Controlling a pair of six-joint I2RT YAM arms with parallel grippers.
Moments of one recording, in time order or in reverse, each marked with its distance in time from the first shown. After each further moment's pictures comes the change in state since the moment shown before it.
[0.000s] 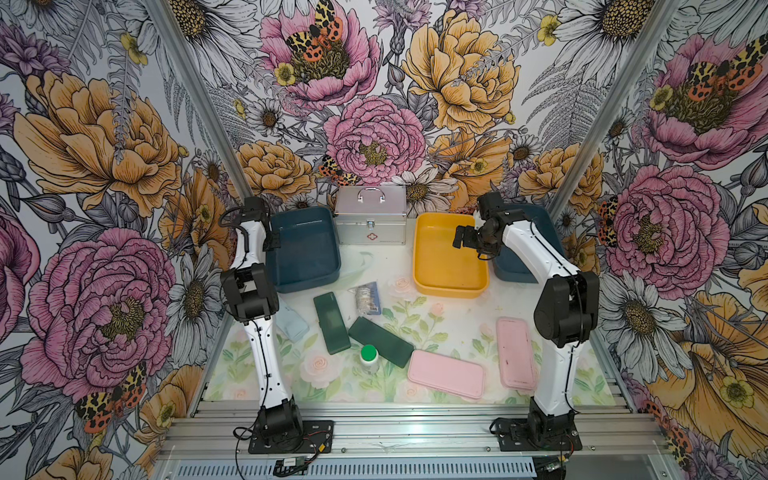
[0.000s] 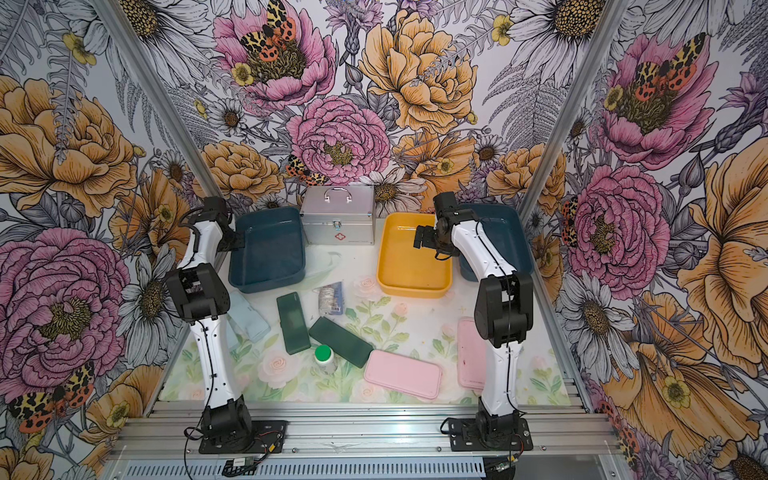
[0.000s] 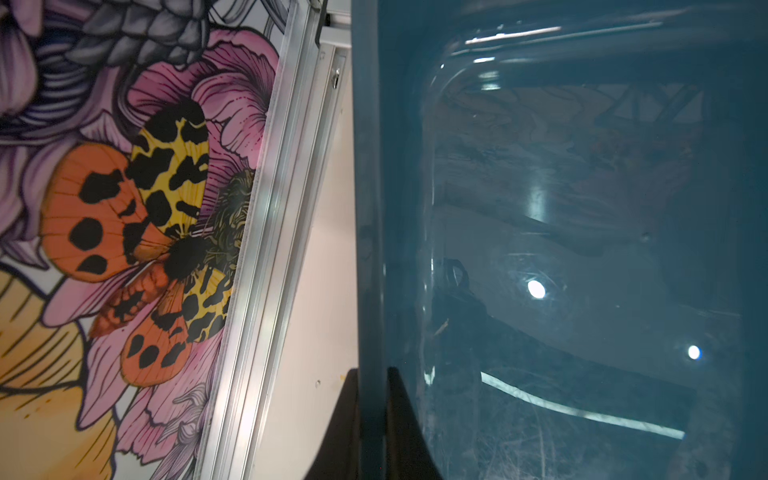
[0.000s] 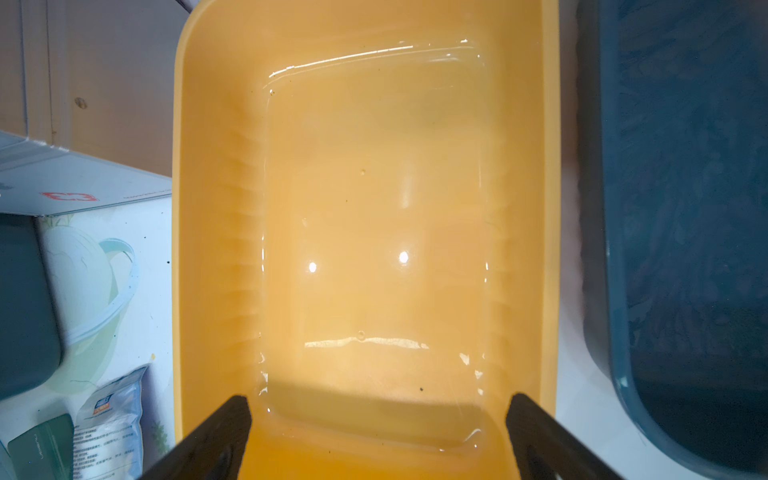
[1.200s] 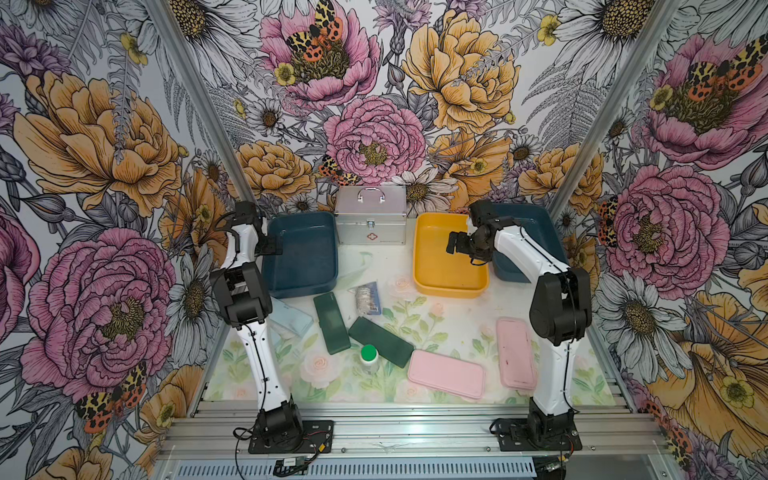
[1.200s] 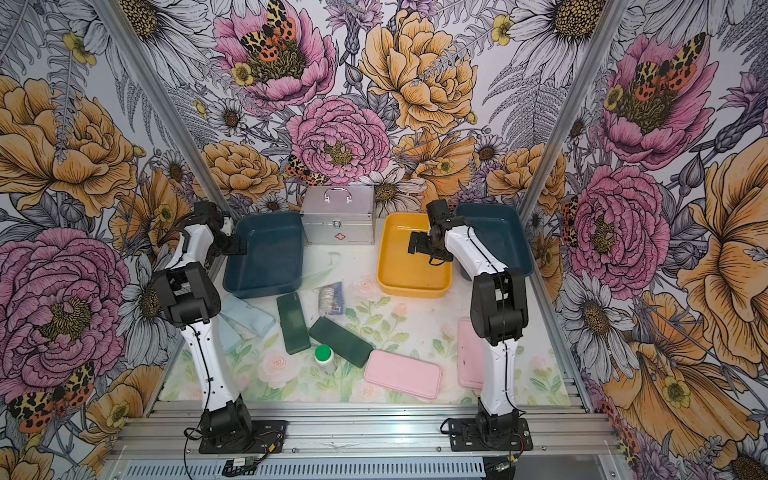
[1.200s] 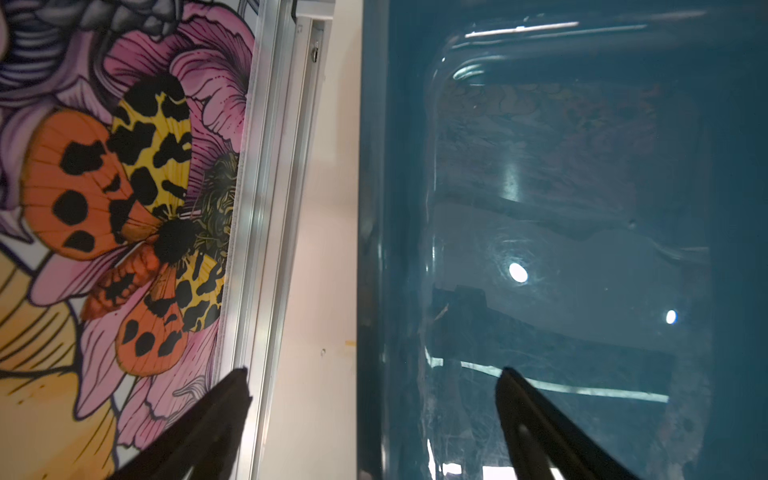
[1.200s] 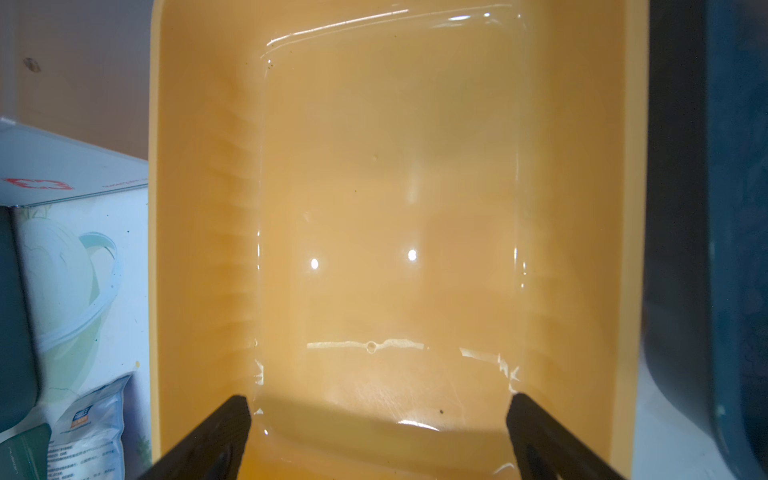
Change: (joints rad) left arm 0.034 -0.132 -0.201 0.072 0.097 0.072; right arm 0.034 0.029 -0.061 0.101 0.000 0.006
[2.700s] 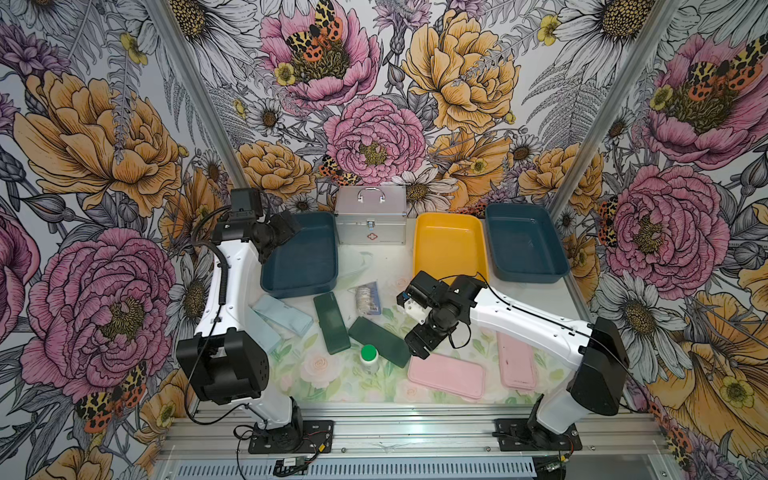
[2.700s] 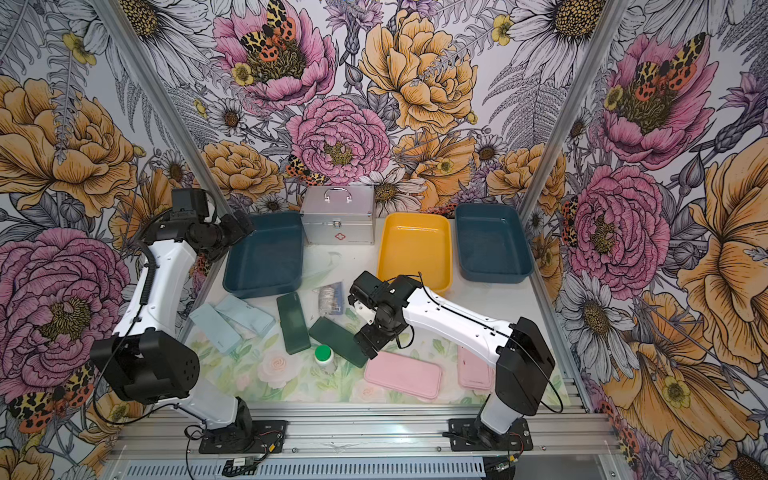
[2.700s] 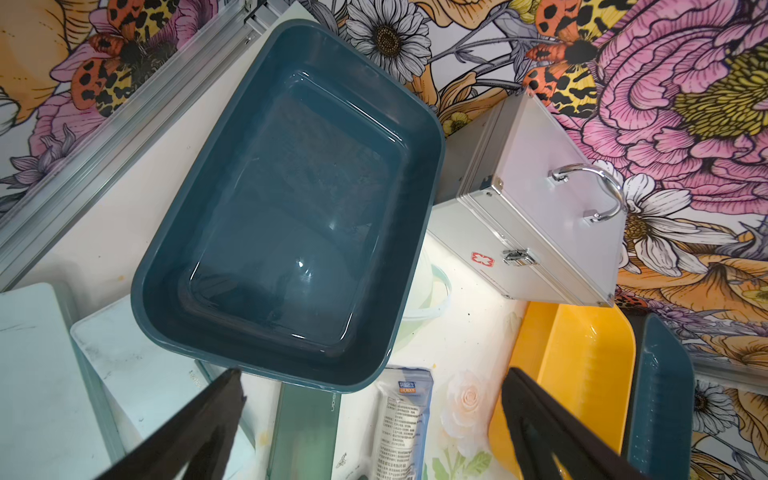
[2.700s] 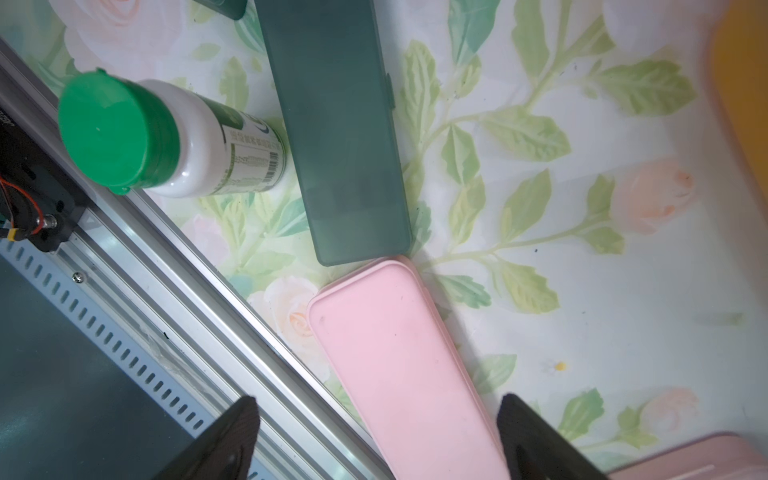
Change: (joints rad) left arm -0.167 -0.822 -0.566 0.006 0.153 -0.741; right arm 0.698 -0.451 -0.433 -0.315 -0.011 -0.246
